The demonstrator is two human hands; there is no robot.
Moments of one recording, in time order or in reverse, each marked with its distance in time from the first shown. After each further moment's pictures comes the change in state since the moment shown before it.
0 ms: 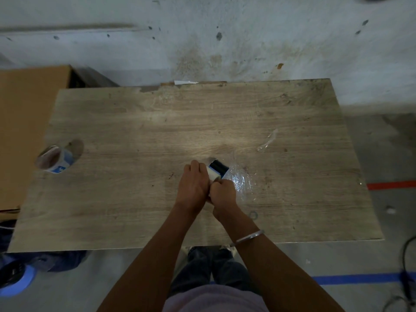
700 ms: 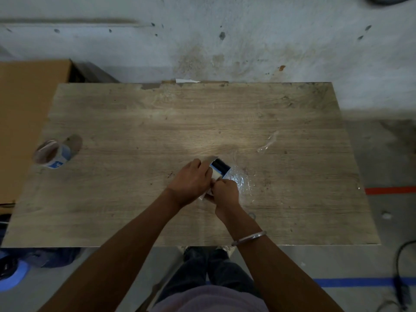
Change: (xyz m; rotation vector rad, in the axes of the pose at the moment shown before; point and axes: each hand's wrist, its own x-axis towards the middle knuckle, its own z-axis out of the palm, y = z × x) left_hand 0.016 -0.024 -0.011 0.151 0.221 0.561; right_hand 0.001 -0.008 -0.009 0.108 -0.040 0.071
